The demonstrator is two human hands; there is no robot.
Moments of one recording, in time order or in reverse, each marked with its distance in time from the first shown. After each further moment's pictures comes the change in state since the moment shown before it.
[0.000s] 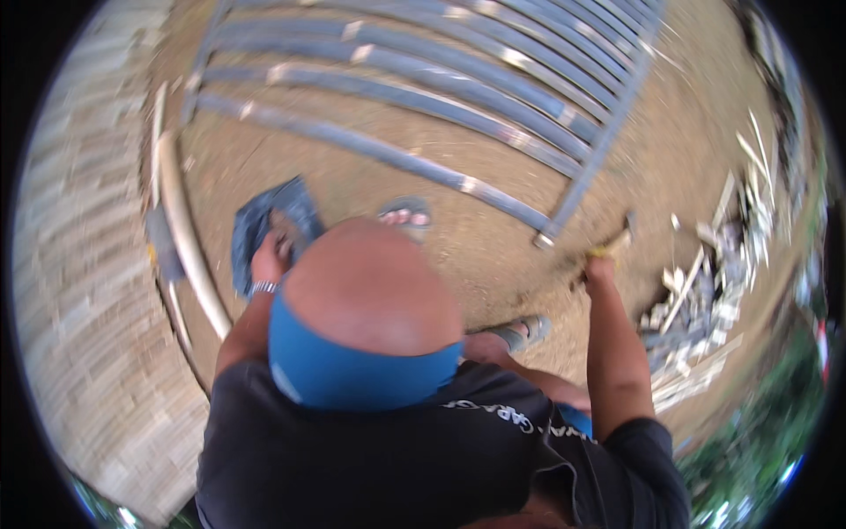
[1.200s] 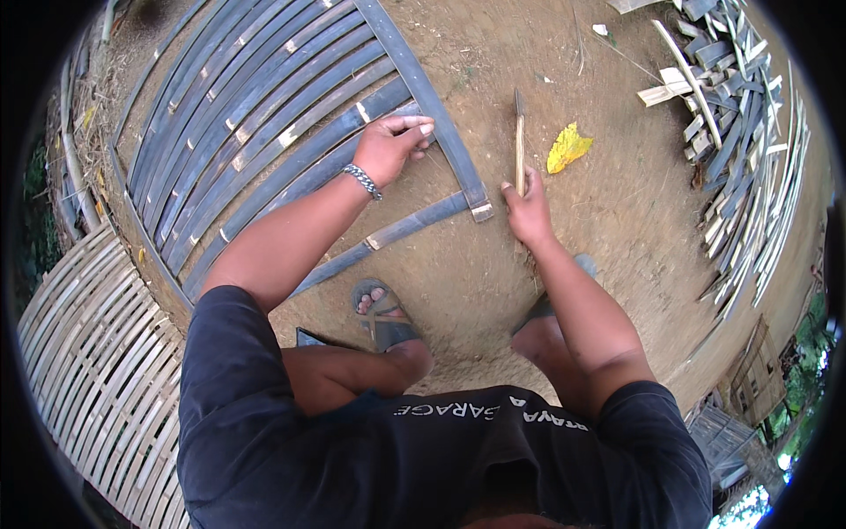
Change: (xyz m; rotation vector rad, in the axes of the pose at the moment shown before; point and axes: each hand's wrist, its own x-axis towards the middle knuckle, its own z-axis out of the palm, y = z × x) left_hand 0.066 0.540 0.171 -0.404 -1.004 0.470; right_hand -0.134 -0.107 0.092 0.633 0.069 -0.039
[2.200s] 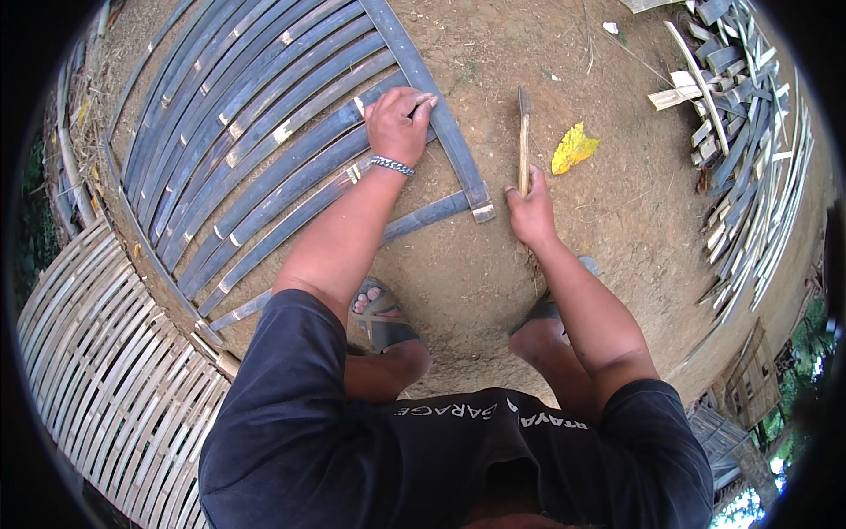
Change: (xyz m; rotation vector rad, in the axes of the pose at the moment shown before) left_hand 0.044 -0.029 0.025 0.757 0.644 0.757; right_hand -0.004 -0.020 -0.005 -0.163 -0.005 -0.028
